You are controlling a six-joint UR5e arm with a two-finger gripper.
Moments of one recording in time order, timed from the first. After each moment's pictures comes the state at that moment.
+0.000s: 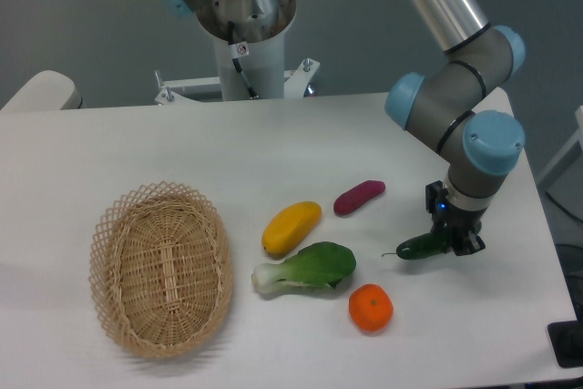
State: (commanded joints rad) arm 2.75 -2.18 -1.52 -0.95 1.53 1.82
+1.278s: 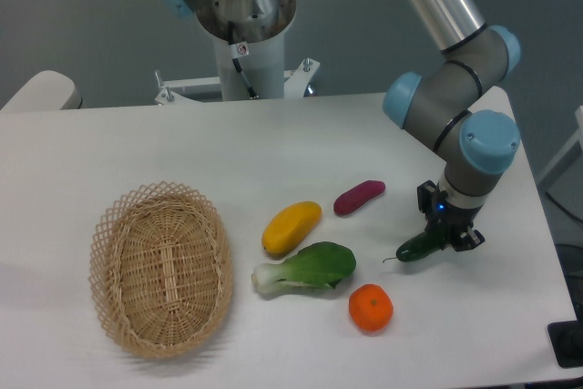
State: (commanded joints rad) arm 2.74 -2.17 -1.54 -0.95 1.54 1.72
